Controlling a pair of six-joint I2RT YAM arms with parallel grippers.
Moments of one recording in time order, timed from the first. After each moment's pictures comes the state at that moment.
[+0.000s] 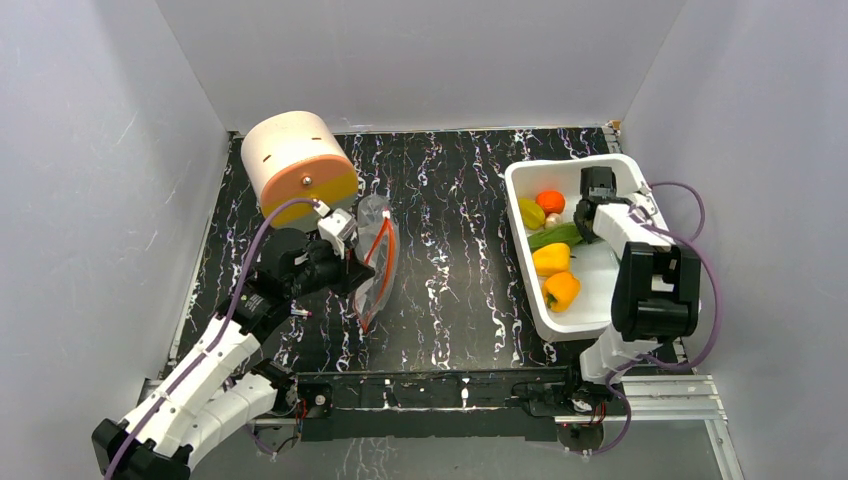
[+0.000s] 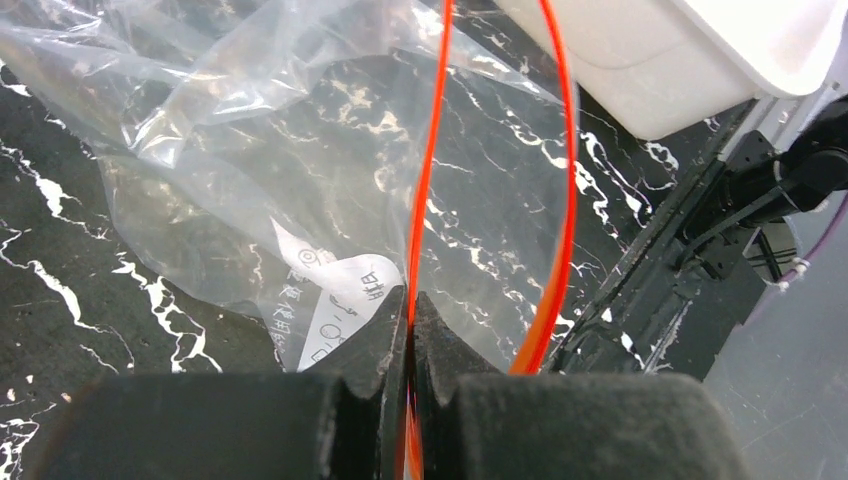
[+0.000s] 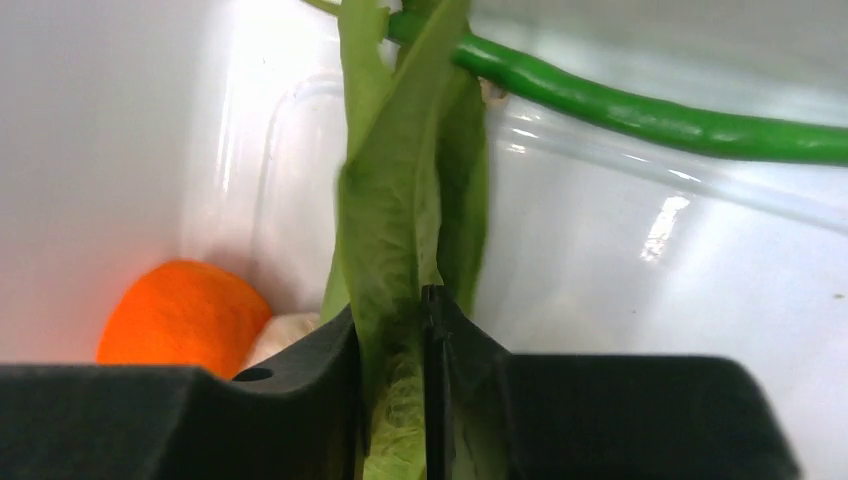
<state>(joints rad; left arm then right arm) -0.52 0.77 0.70 -0.39 0.38 -0.14 -0.11 1.67 1.09 -0.49 0.46 1.11</state>
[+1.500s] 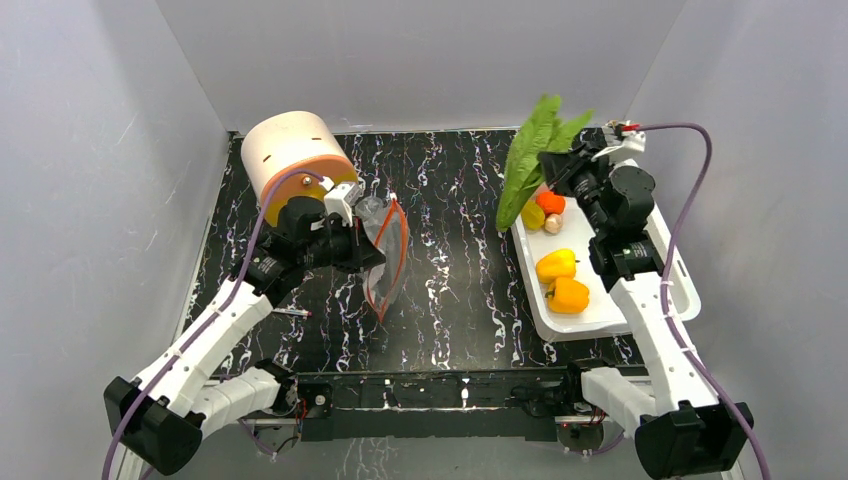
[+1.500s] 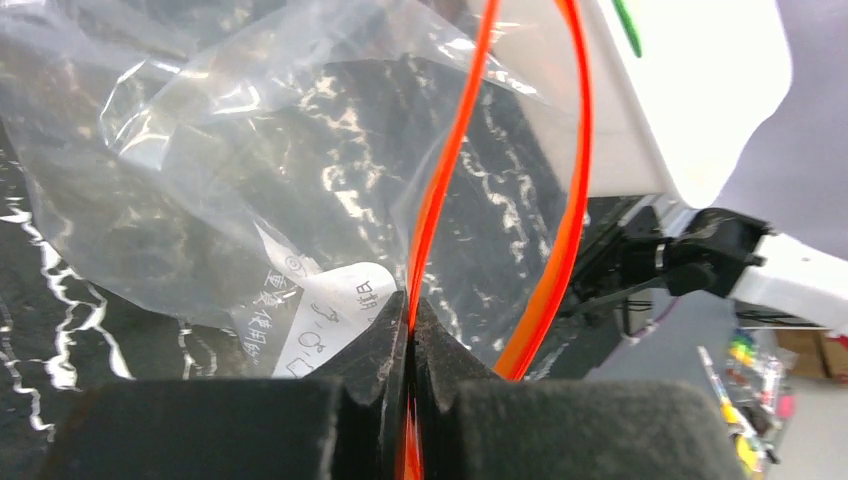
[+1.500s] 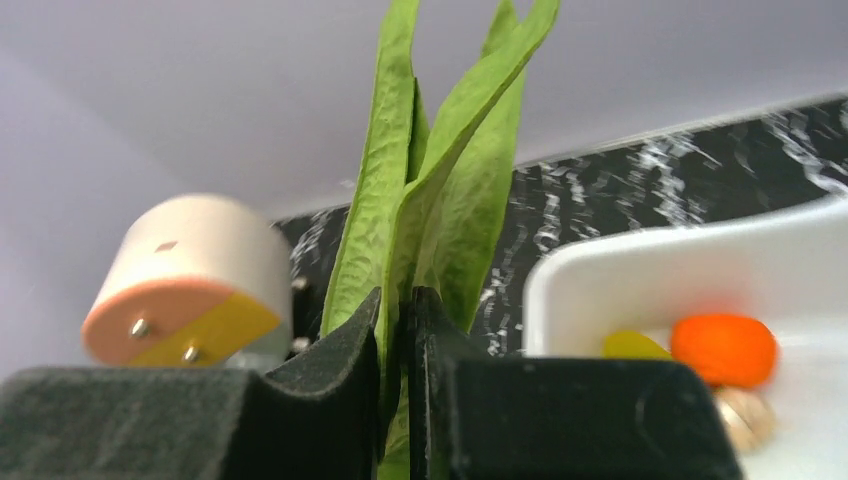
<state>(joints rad) -0.52 1.00 0.90 -0.51 0.36 -0.40 0.07 0.98 0.95 0.02 -0.09 0.53</state>
